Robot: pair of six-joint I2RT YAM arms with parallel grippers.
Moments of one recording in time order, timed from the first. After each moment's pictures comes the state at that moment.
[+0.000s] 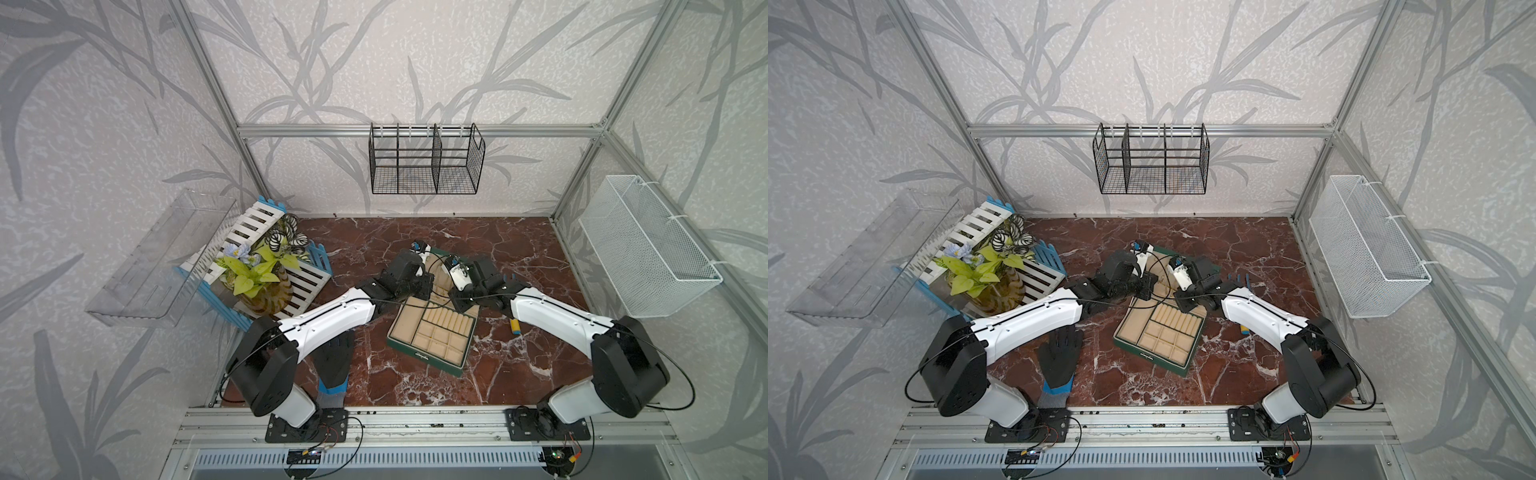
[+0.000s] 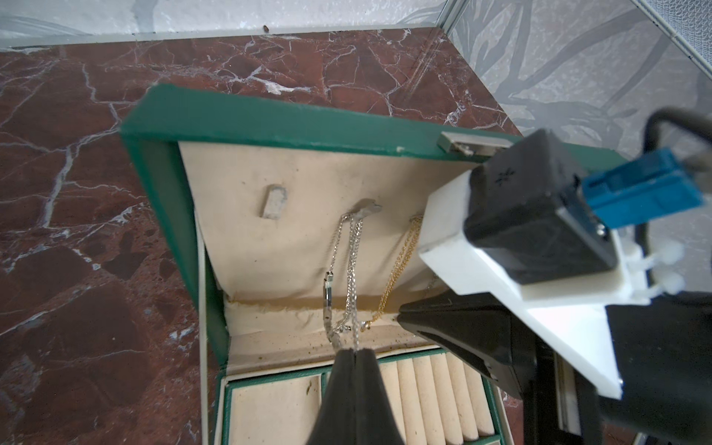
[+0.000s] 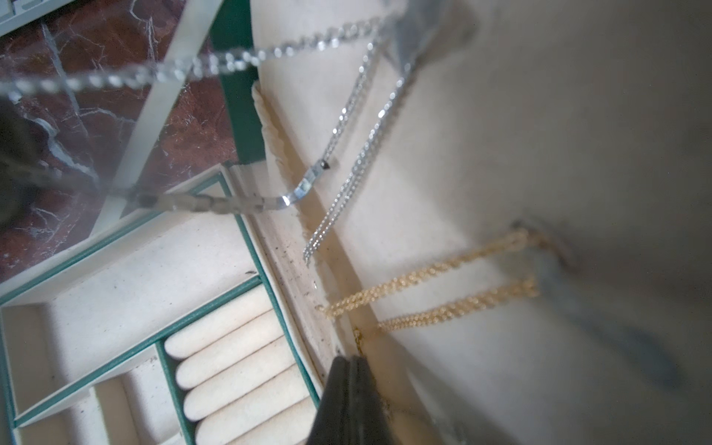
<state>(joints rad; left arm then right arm) -0.74 1.56 1.11 -0.18 0.02 -0.39 0.55 1.50 0.94 -0.32 -0.12 -0.01</state>
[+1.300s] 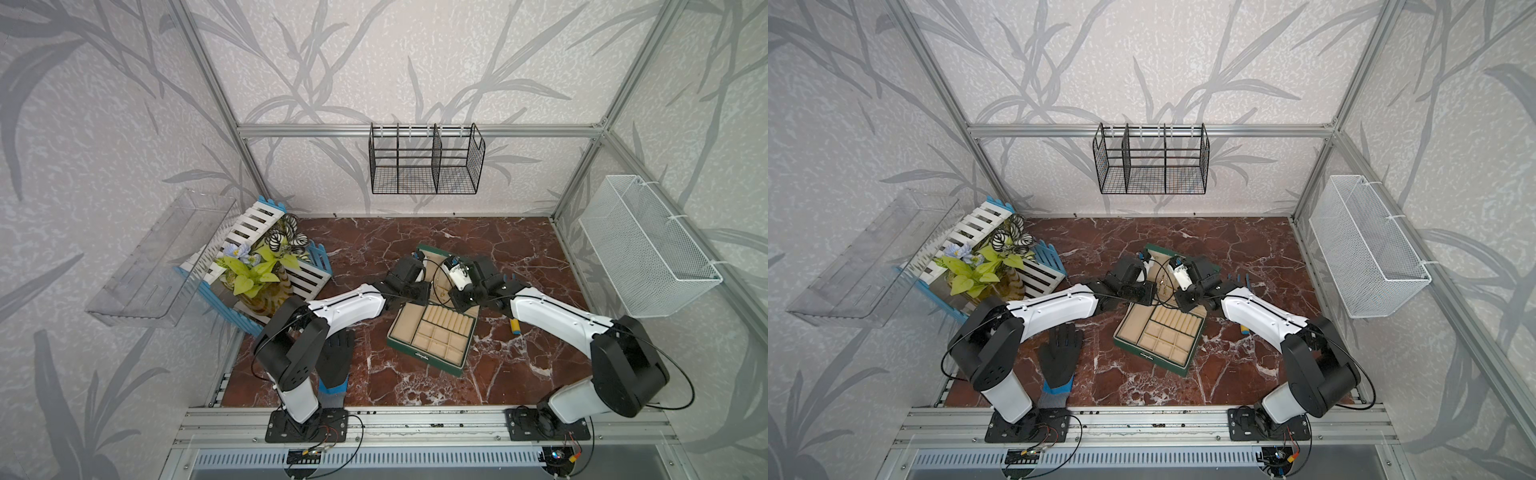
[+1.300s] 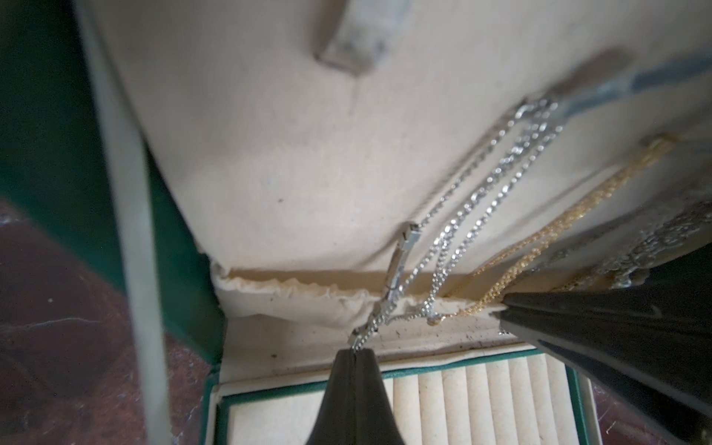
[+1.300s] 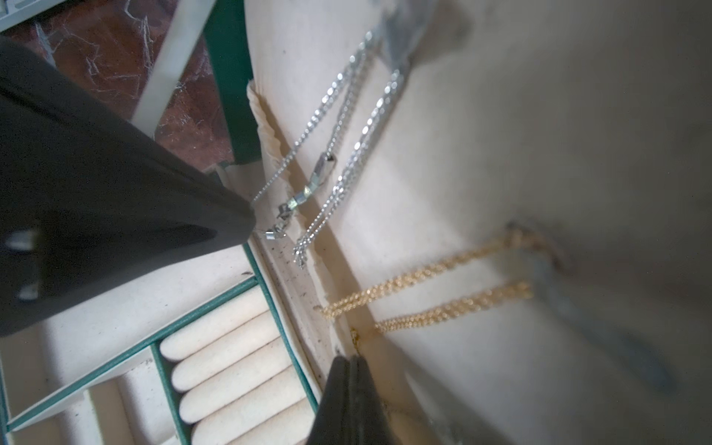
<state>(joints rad) -0.70 1.72 1.09 -0.14 0.06 -0.42 0.55 1.51 0.94 -0.32 -0.11 -0.01</state>
